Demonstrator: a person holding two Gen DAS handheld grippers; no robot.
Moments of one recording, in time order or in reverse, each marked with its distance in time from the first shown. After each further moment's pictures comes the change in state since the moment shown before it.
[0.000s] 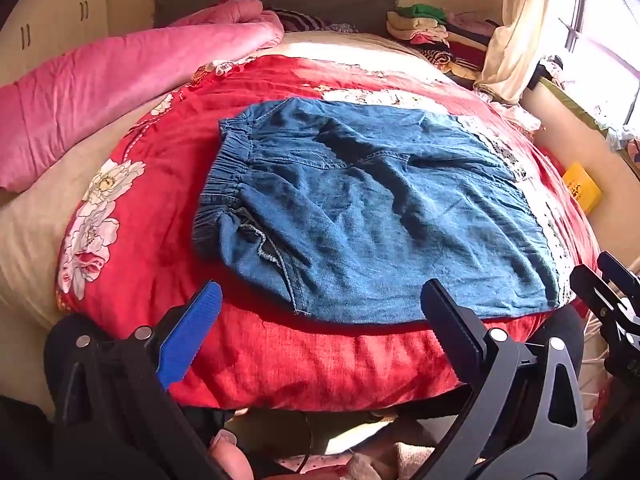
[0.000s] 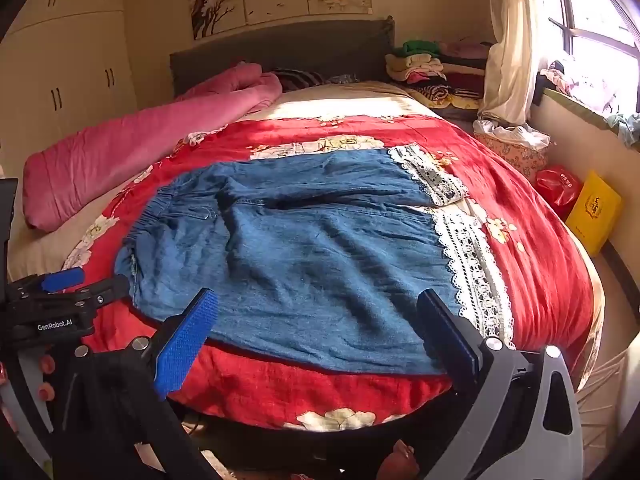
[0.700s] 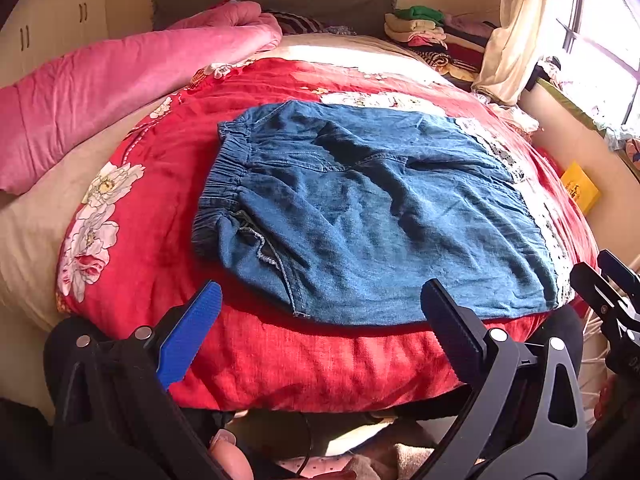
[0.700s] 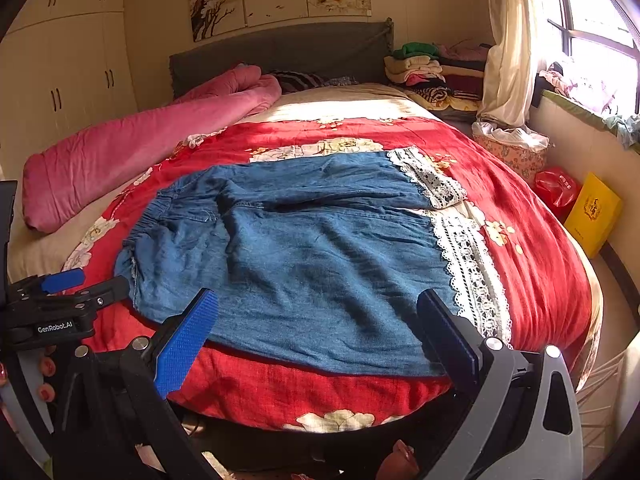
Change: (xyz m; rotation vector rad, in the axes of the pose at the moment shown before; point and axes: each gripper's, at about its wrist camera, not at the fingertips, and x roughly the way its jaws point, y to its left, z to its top) left arm -0.001 -0.002 0.001 0.002 -0.008 -0.001; right arm -0.002 0.001 0.001 -0.003 -0.005 -0.001
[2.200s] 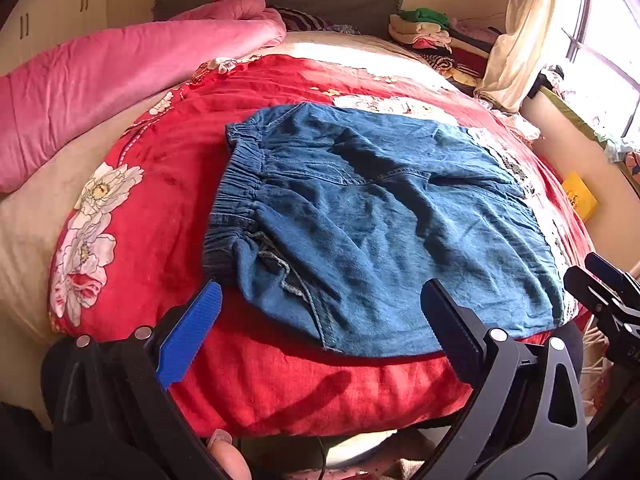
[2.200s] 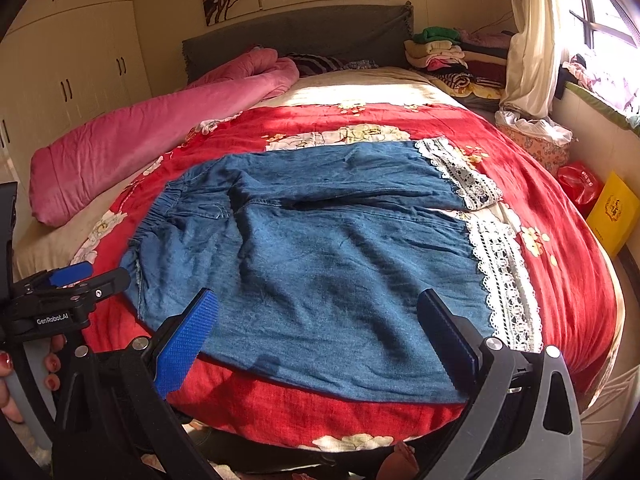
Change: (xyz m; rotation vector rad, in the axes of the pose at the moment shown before) left arm 0.021 0.029 0.021 -0.027 0.015 -0.026; right arm 0.044 0.006 0.026 -0.012 0.081 0.085
